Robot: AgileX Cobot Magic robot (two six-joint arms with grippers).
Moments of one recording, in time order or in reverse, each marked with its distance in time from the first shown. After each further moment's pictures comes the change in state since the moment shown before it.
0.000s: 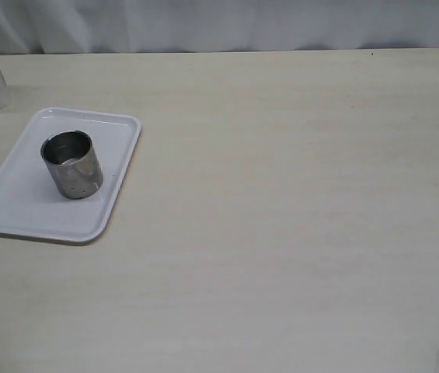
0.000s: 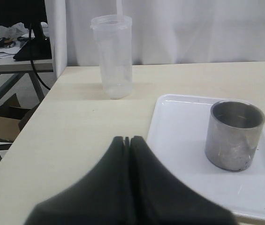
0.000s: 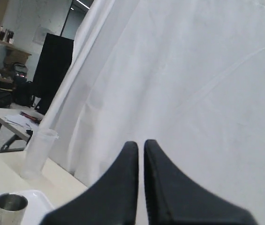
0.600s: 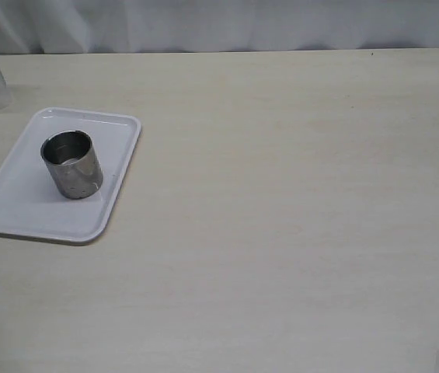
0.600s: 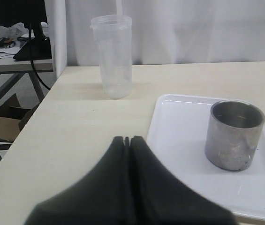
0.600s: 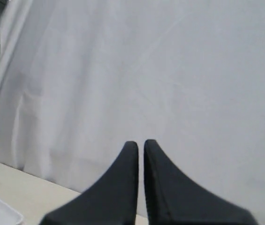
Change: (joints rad) left arm 0.000 0.000 0.000 0.000 0.001 0.000; right arm -0.267 -0.197 0.212 0.443 -0.040 -0.292
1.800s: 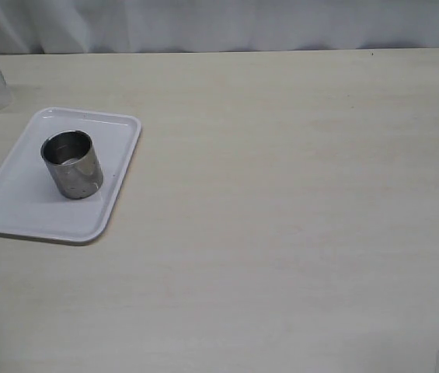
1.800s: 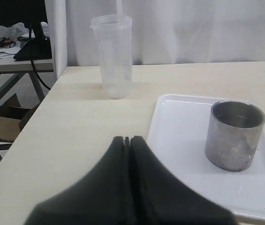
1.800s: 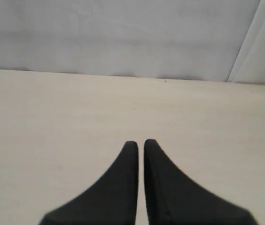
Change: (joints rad) left arm 0.000 0.000 0.000 0.000 0.000 0.000; right arm -0.359 -0.099 0.214 0.110 0.337 0.042
